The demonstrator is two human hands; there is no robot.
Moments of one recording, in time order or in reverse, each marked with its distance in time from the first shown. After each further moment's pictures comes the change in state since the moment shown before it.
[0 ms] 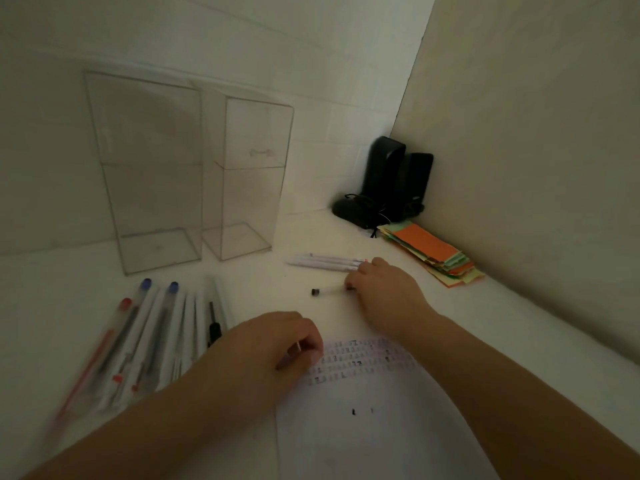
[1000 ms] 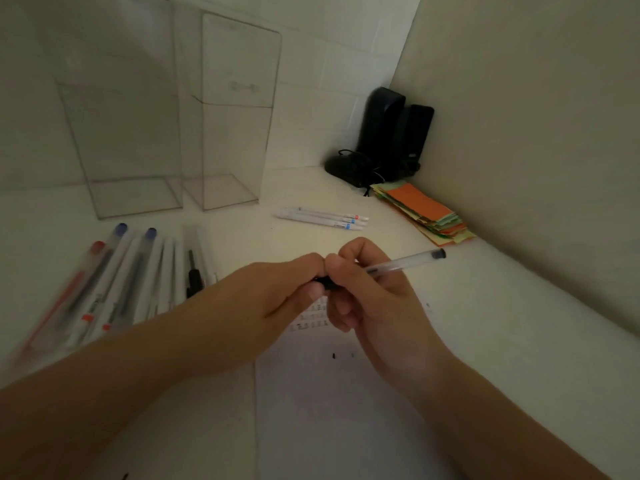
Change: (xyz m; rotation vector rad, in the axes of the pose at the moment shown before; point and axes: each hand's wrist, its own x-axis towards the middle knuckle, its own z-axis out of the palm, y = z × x) left_hand 0.001 0.012 -0.002 -0.088 -0.096 0.149; right_hand -0.080 -0.062 -0.034 1.939 0.135 0.142
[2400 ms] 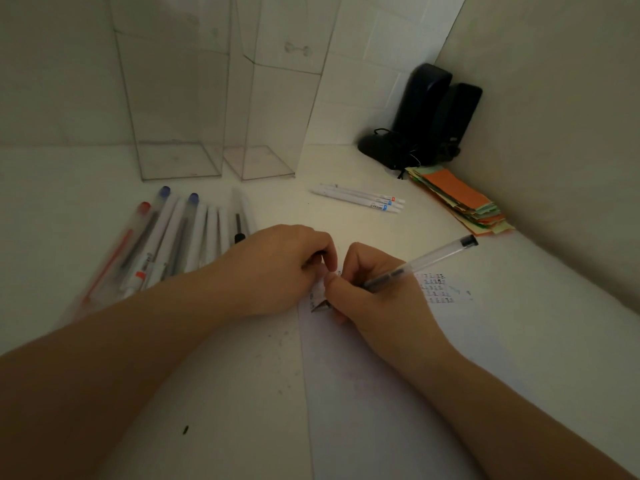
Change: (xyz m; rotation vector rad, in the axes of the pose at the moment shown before) left_hand 0.005 -0.030 -0.002 0.206 0.007 -0.256; right_hand 0.003 0.025 0.023 -0.566 0.061 -0.075
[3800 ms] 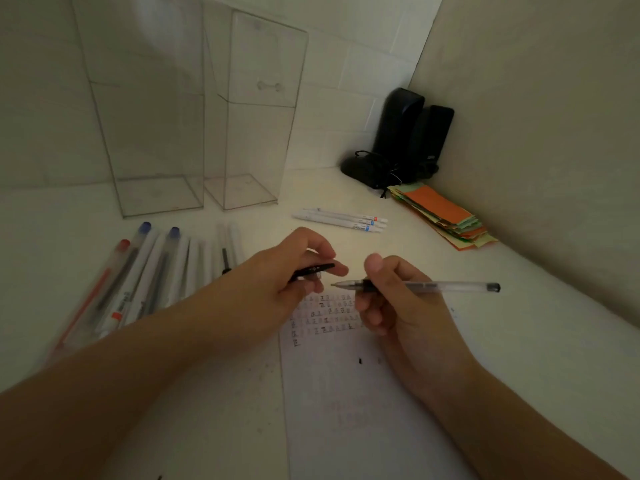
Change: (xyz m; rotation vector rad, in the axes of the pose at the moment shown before) left_hand -0.007 0.017 -0.009 -0.428 -0.006 0.016; right_hand -0.001 -0.001 -0.030 0.571 0.089 0.187
